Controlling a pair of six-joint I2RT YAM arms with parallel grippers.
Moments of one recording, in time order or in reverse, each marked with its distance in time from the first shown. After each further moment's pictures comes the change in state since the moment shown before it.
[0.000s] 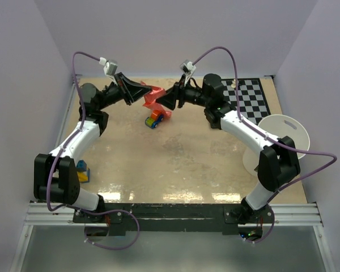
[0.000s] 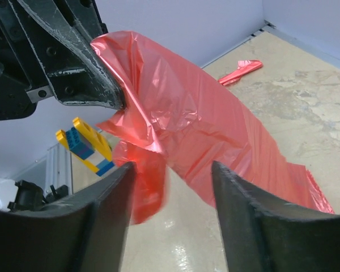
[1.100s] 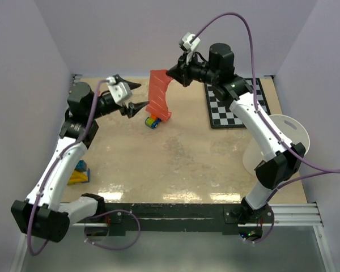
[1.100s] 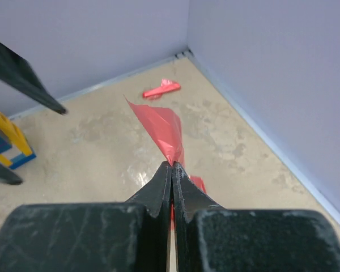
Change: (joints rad) left arm -0.022 -0.299 0.115 -0.788 -0.100 0.971; right arm -0.009 0.037 0.527 -0.583 0.151 -0.461
